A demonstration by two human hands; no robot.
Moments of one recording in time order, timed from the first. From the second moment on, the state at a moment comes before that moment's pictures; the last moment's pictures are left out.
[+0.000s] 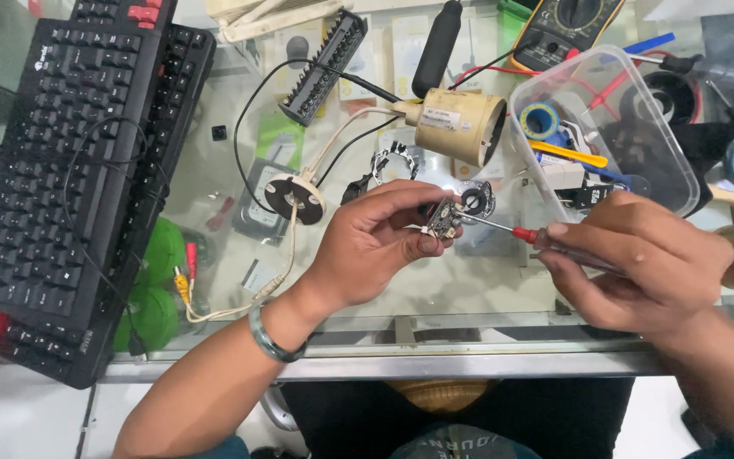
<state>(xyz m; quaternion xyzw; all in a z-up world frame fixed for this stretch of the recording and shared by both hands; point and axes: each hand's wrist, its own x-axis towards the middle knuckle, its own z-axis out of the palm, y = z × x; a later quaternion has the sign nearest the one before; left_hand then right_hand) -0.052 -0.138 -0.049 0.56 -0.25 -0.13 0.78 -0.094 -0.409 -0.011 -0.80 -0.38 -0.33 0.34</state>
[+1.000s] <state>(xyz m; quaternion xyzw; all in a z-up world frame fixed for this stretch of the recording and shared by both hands) -0.045 -0.132 -0.050 0.69 -0.36 0.06 0.62 -0.111 -0.419 -0.010 -0.90 -0.27 -0.22 0.25</state>
